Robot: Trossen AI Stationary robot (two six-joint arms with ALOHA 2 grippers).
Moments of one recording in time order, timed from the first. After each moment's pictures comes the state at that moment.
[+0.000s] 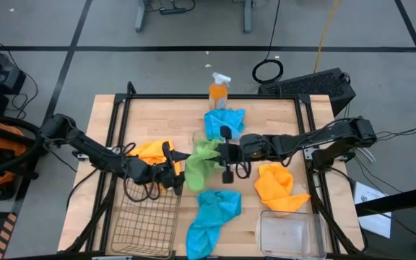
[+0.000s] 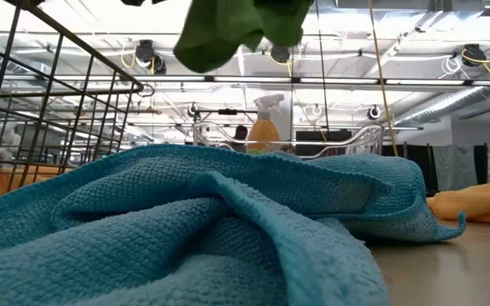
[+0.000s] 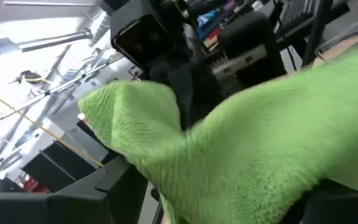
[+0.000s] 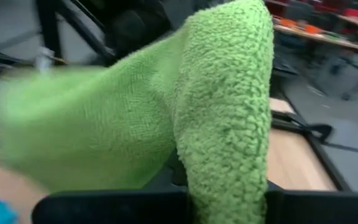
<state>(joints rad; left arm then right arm) -0.43 1.34 0.64 0.80 -0.63 0.79 0.13 1.51 1.10 0.15 0.15 -0.15</state>
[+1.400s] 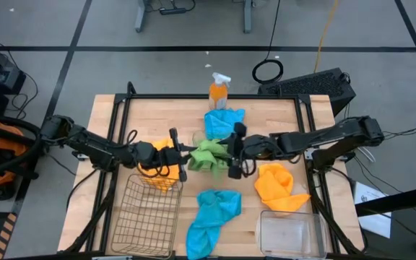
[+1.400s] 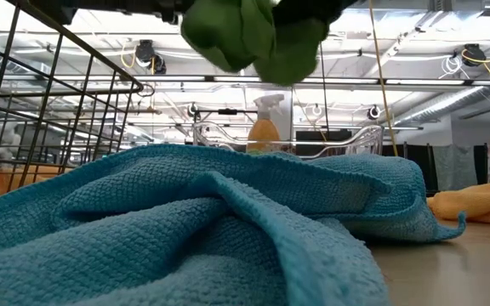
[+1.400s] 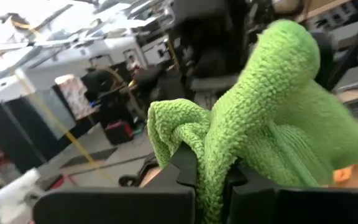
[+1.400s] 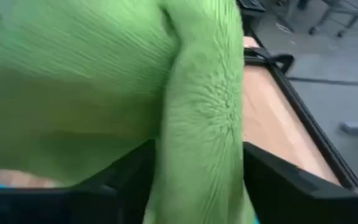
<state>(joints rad) -0.22 1.34 0.64 0.81 -0.40 0.45 0.15 1.40 1.10 -0.18 0.33 0.02</state>
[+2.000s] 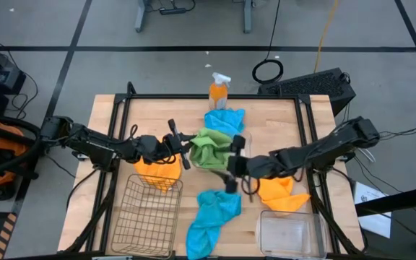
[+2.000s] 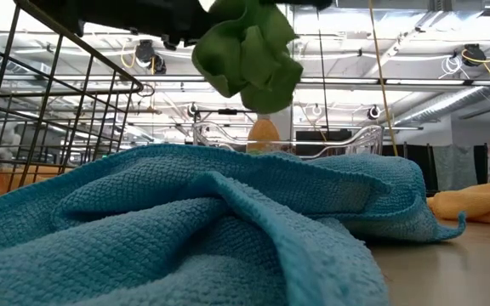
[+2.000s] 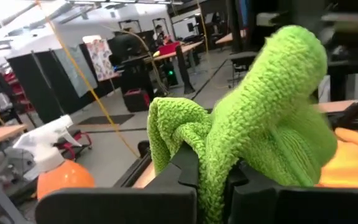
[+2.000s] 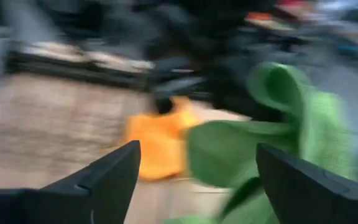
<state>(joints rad) -0.12 1.34 0.64 0.75 -0.47 0.28 0.32 1.48 1.10 0.05 0.59 -0.07</state>
